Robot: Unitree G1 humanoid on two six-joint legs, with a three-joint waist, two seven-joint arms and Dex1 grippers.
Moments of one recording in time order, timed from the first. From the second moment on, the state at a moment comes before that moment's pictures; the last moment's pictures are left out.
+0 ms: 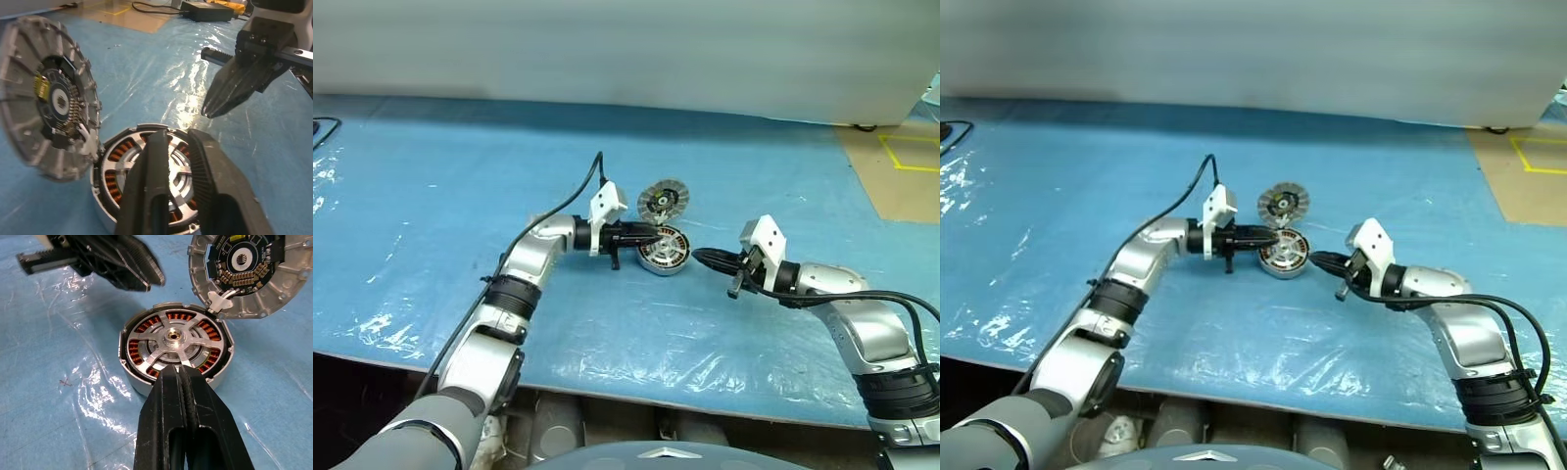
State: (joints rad) left arm -0.70 0.19 -0.17 0.49 -0.21 0.16 -1.19; right arm -0.17 -0.66 0.00 -0.22 0.37 0.45 0.87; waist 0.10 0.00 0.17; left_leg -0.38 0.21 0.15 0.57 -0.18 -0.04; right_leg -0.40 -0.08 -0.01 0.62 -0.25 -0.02
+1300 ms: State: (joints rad) left arm -0.62 0.20 -0.11 0.33 -0.31 0.16 -1.10; right arm -0.16 -0.63 -0.01 -0.23 0.39 0.43 0.86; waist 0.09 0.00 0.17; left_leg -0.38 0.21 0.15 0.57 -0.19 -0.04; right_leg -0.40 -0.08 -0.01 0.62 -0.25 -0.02
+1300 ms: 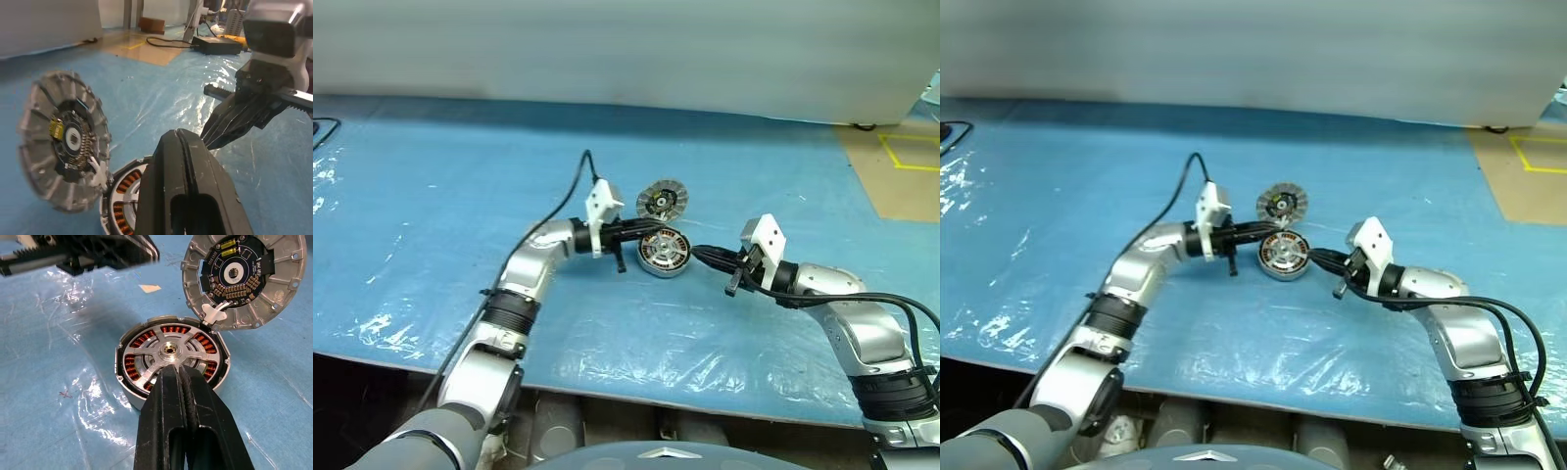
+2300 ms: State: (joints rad) left arm -1.12 0.11 0.05 1.29 -0.14 -0.27 -1.00; right arm 0.07 -0.63 -0.03 -0.40 0.49 0.48 0.87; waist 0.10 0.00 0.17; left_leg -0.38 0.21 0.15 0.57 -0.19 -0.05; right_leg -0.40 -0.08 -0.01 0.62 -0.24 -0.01
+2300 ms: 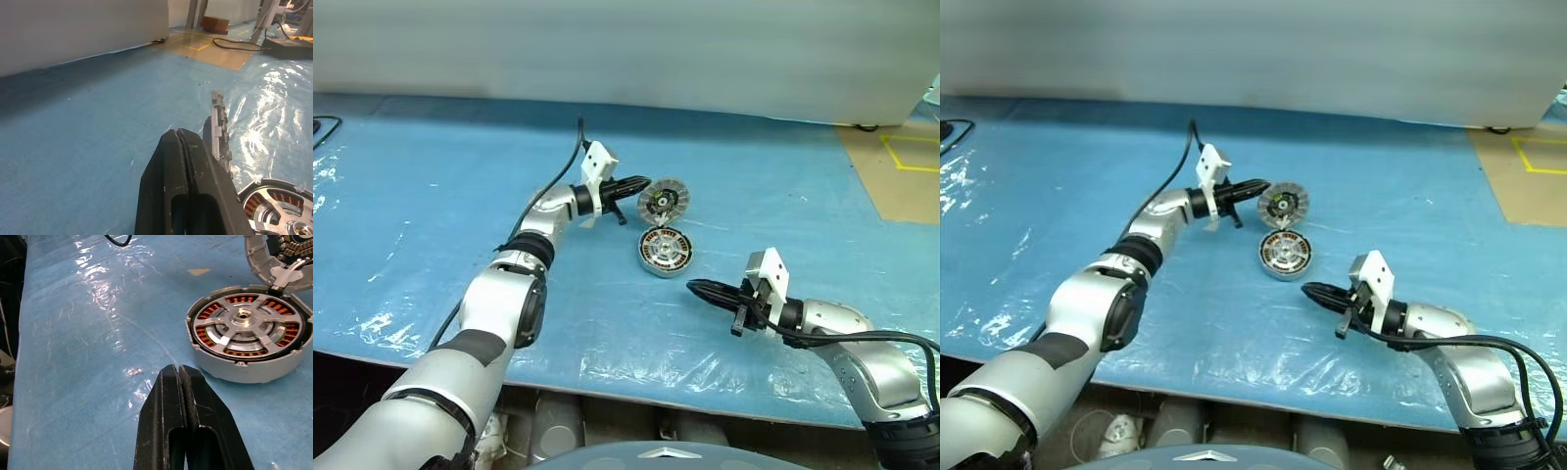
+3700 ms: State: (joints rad) left arm -1.02 0.08 0.04 1.22 -0.05 -0.30 -1.35; right arm -0.09 -0.52 0.00 -0.33 0.39 0.40 0.69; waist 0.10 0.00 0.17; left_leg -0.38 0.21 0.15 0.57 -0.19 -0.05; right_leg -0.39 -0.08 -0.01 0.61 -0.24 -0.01
